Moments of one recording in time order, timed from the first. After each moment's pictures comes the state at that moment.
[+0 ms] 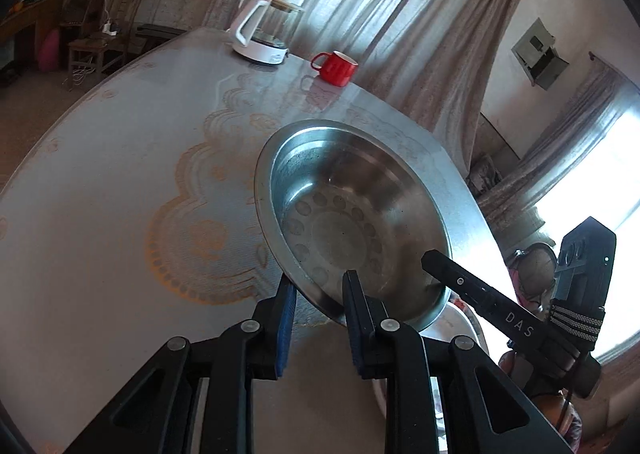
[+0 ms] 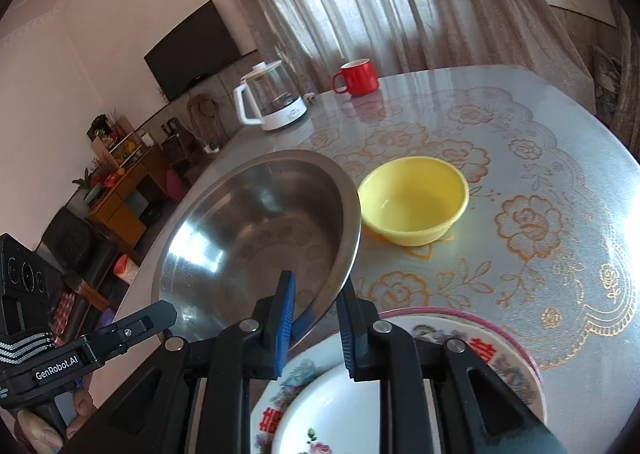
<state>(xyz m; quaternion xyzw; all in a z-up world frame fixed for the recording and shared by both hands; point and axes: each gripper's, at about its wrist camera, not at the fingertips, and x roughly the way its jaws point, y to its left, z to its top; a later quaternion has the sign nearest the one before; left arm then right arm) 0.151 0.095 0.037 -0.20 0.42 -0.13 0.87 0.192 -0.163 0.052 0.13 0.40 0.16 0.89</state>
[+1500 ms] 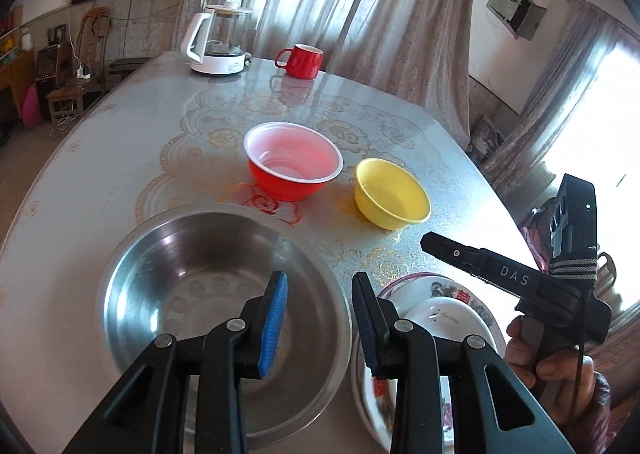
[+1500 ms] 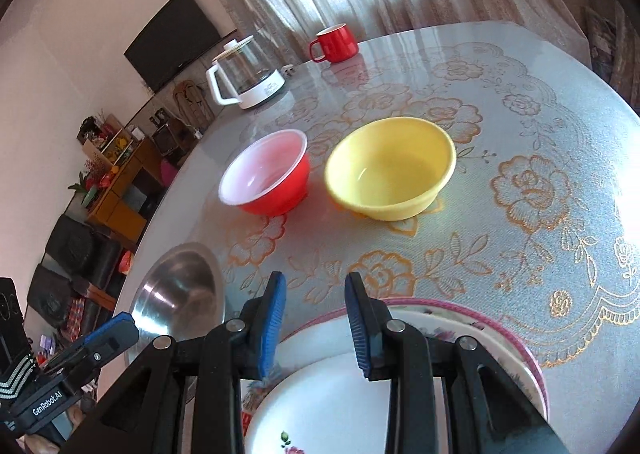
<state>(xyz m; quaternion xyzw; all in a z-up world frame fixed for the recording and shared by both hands) 0.184 0.020 0.050 -0.10 0.42 -0.16 0.89 0.225 -0.215 0.030 0.19 0.43 0.12 0.87</state>
